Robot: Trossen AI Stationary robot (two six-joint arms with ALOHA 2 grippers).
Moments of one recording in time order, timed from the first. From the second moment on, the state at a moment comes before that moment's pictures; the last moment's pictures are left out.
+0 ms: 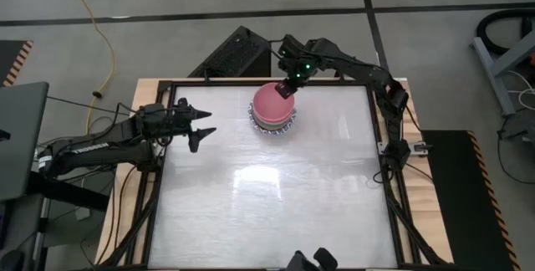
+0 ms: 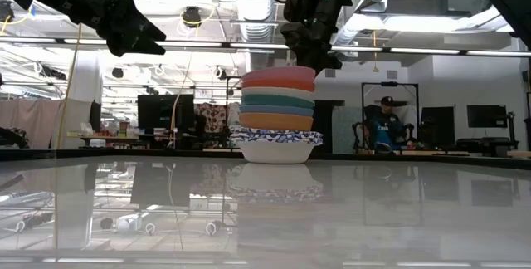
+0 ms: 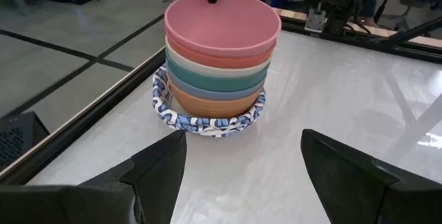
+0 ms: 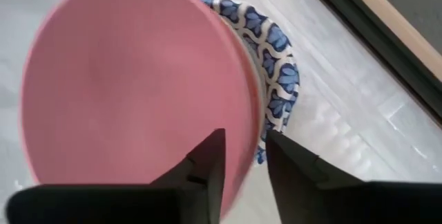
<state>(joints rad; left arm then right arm) 0.33 0.52 0.45 -0.17 -0.03 -0.08 -0.59 1.95 1.98 -1.19 -0.18 0.20</state>
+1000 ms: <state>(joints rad) 0.34 0.50 0.45 0.18 0.03 -0.11 -0.11 0.98 1.46 -0.80 -0.18 -0.18</state>
